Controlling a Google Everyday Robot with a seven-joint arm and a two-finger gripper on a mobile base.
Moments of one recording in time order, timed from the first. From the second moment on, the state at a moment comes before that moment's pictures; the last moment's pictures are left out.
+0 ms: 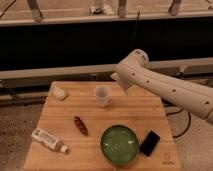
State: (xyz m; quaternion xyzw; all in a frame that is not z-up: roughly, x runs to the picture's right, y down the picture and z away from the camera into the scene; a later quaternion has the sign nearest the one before) arm 0.089 -0.009 0.784 -0.12 -0.08 -0.30 0.94
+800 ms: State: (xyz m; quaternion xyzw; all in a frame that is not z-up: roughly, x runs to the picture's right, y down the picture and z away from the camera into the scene) arm 0.059 0.010 0.813 -0.12 -0.12 -0.36 0.92
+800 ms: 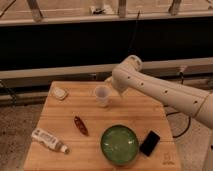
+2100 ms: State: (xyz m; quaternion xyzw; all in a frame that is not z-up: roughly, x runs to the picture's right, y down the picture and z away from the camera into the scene) arm 0.021 0.052 0.856 -0.17 -0.17 -0.43 0.87
